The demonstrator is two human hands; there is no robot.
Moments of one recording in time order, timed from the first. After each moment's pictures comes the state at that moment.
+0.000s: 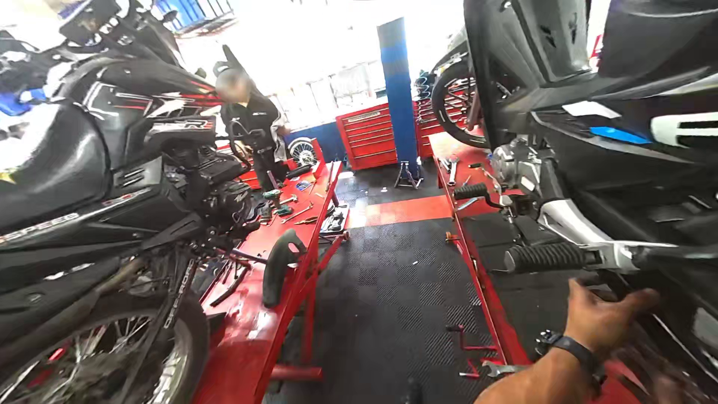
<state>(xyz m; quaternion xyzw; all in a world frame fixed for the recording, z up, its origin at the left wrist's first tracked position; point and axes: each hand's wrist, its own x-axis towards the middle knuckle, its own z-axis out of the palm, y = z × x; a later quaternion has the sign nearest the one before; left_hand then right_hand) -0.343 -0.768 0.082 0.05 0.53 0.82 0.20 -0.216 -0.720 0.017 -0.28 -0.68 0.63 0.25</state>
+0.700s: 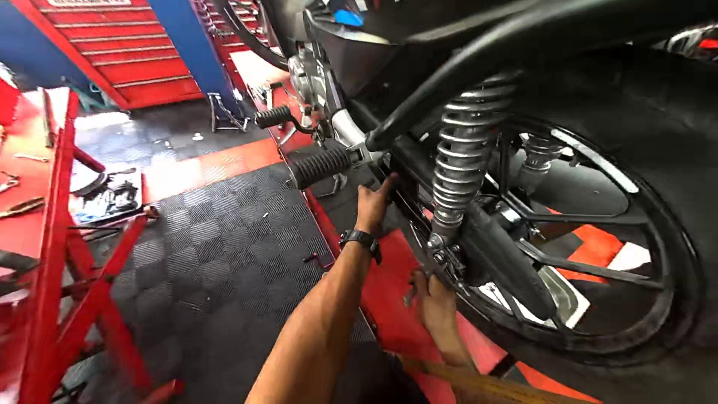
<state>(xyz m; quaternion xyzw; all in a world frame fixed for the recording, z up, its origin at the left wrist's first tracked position) -0.337 -0.766 0.075 0.04 0.56 0.80 0.21 -0.112 -0.722 0.015 -0.31 -0.89 0.32 0.13</state>
